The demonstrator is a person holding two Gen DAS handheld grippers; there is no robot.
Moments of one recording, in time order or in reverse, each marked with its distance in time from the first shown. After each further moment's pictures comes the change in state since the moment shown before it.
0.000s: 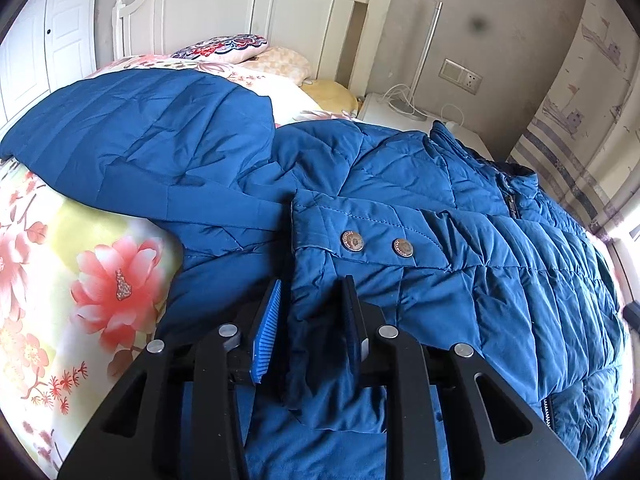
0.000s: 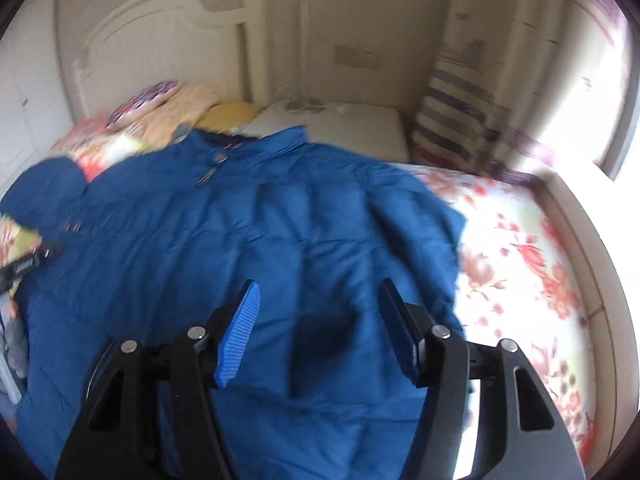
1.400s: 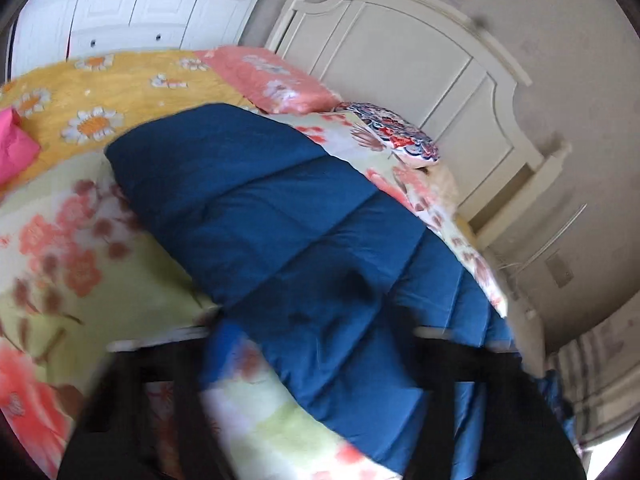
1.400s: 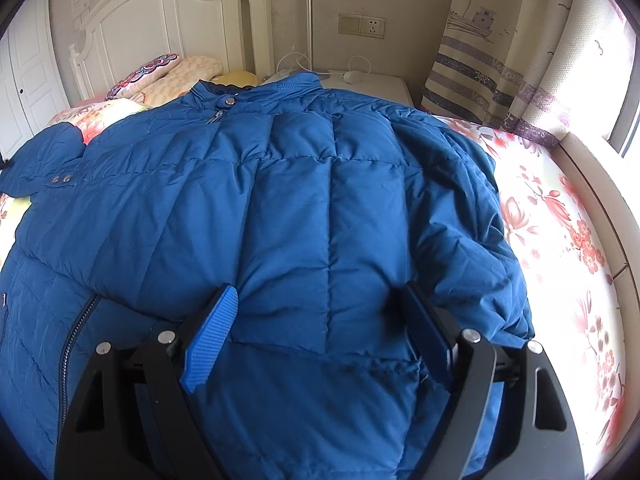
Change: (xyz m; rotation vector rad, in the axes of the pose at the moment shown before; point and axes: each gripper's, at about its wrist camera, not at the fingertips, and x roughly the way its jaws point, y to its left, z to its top) left arm -0.021 0.301 0.110 -0.570 -0.215 0.116; right arm 0.024 0.014 -0.026 0.040 0.067 -0.003
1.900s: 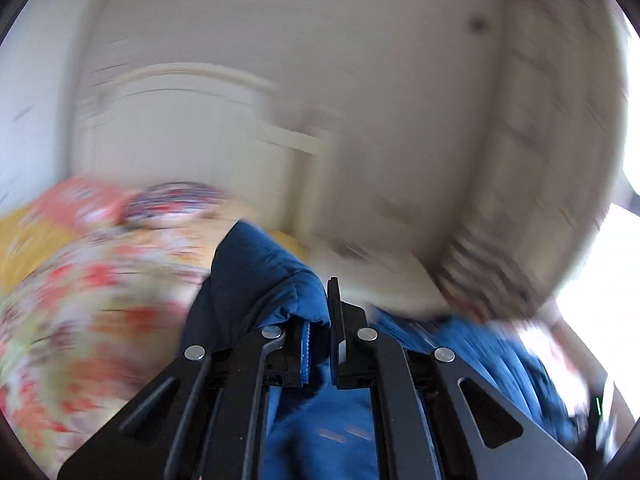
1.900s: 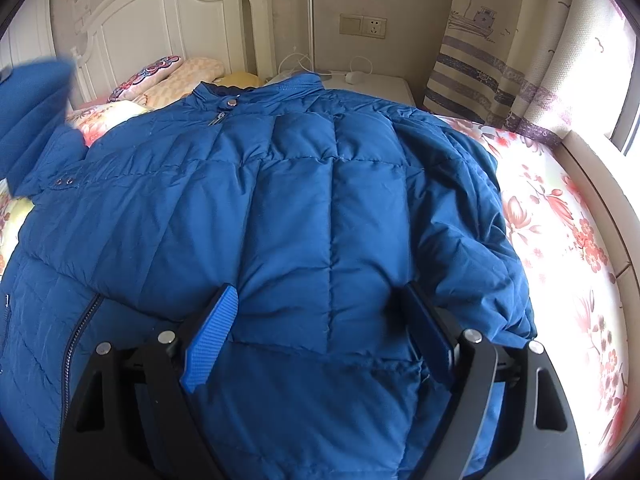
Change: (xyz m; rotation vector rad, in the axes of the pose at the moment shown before) left arm -0.152 -0.251 -0.155 0.717 -0.129 -0.493; right arm 0.001 0.001 0.000 0.005 -0.001 0.008
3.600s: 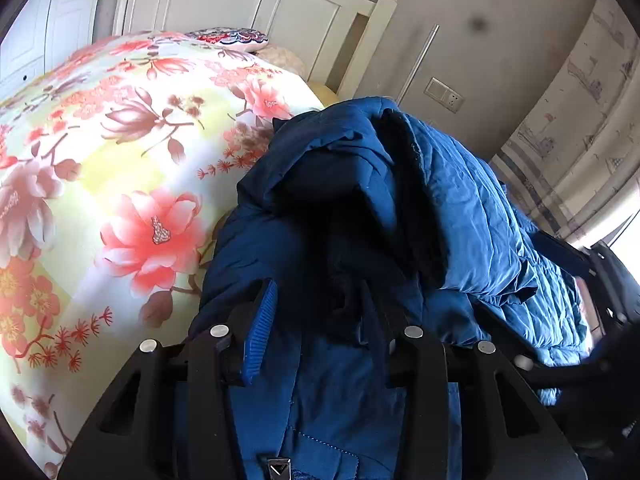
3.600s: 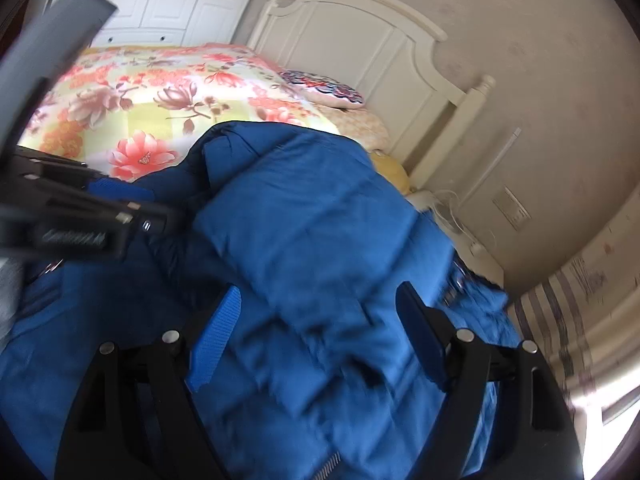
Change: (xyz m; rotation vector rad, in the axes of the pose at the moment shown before) left arm 0.017 0.035 -0.155 -0.334 0.368 0.118; right arm -0.004 0.246 0.025 -0.754 -0.263 0.100
